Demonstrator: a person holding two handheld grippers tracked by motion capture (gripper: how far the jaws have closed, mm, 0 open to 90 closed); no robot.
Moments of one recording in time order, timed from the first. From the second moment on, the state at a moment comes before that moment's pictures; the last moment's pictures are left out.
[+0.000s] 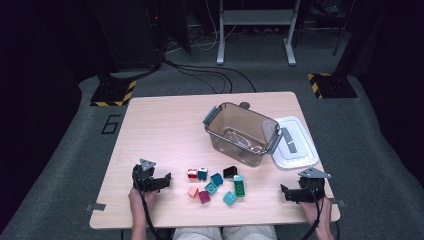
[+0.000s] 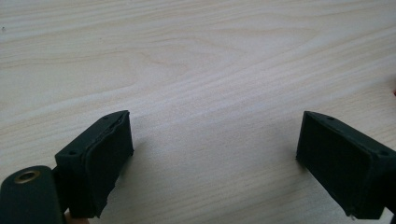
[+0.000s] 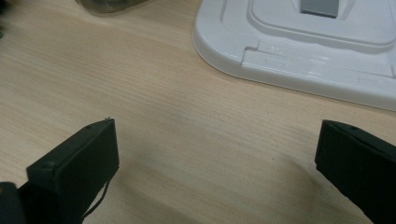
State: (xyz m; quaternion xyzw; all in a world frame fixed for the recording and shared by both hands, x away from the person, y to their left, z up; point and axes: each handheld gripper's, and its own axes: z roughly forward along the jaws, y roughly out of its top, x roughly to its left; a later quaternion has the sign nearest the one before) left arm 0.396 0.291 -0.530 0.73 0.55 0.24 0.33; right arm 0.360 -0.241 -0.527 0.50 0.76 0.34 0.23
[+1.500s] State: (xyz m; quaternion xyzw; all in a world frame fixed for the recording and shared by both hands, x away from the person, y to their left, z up) left arm 0.377 0.231 -0.500 0.77 0.47 0.18 0.39; right arm 0.364 -0.238 -0.530 0.48 0.78 0.33 0.21
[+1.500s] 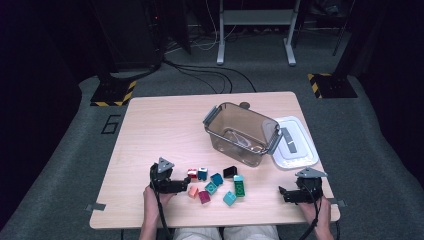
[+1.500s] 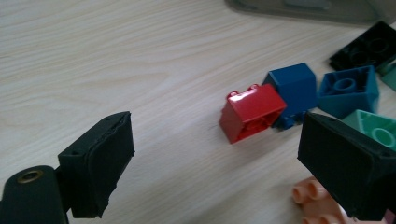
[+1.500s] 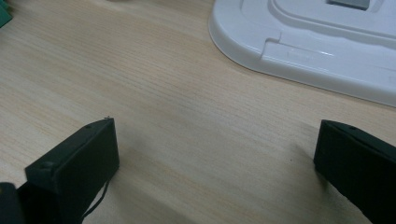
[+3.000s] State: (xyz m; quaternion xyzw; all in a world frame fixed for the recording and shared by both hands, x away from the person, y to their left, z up) left arm 0.333 0.220 -0.526 0.79 0.41 0.19 0.41; right arm 0.364 -0.238 -0.530 0.49 0.78 0.33 0.21
